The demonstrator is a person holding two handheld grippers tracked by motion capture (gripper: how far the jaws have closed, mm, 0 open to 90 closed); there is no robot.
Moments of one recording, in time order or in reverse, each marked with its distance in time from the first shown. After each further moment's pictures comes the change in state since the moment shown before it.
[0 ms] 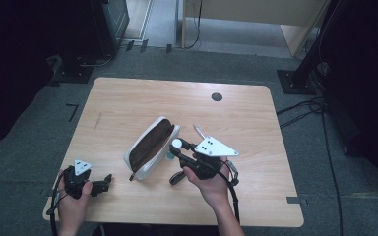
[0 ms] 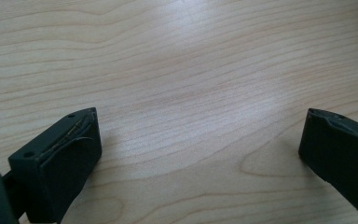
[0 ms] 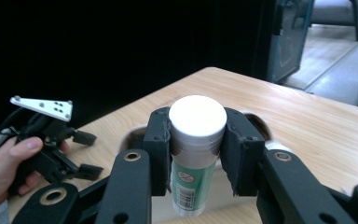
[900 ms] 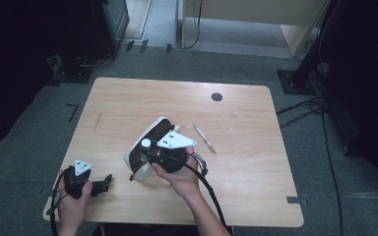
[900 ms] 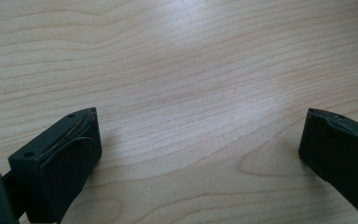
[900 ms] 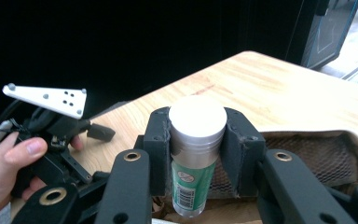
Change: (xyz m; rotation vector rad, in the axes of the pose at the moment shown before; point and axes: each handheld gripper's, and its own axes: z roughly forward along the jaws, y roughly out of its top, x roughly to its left) left arm 0.000 0.000 0.000 -0.001 -0.002 0.002; right arm 0.028 -0.005 0.078 0.100 0.083 -0.033
